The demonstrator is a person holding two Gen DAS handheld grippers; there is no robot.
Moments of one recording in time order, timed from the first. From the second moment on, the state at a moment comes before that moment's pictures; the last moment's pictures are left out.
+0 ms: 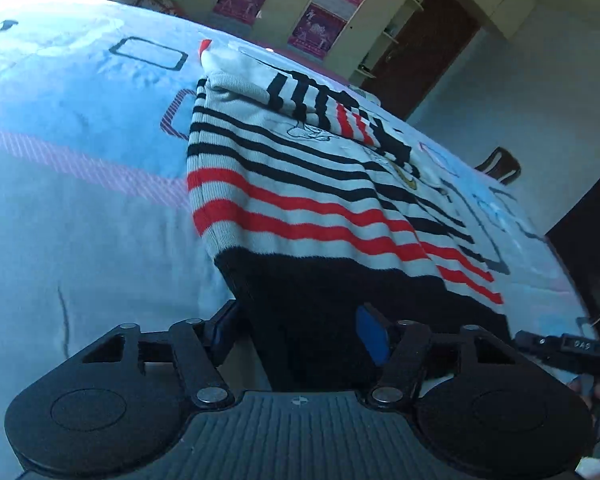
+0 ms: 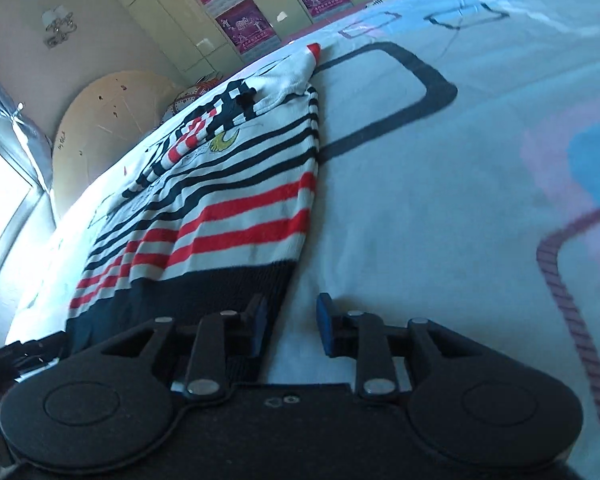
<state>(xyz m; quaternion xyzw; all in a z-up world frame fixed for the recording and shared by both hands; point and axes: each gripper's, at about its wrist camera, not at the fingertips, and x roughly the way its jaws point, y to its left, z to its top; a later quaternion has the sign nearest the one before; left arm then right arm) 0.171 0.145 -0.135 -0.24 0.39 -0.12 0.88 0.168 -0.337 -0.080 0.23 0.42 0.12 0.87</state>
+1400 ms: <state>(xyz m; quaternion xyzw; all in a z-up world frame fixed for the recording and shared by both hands) 0.163 0.193 -0.160 -0.35 0.33 -0.11 0.87 0.160 -0.313 -0.080 0.24 0.39 0.11 0.88</state>
